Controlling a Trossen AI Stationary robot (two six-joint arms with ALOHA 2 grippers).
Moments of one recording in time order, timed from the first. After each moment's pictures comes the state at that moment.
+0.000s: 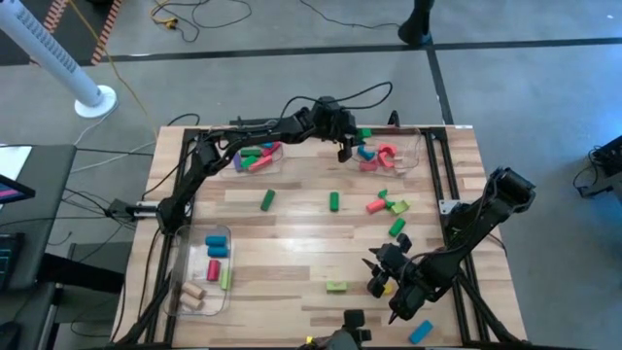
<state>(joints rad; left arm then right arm) 0.49 2.31 1.94 -0.01 0.34 0.24 0.80 1.59 1.00 -0.70 0.91 1.32</state>
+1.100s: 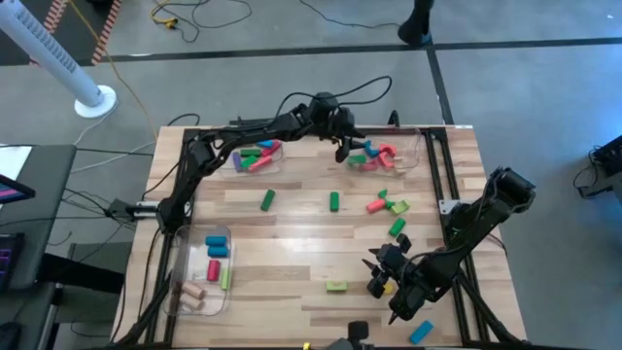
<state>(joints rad) 0.48 2.25 1.94 -0.08 0.49 0.16 0.80 1.59 1.00 -0.69 0.91 1.31</state>
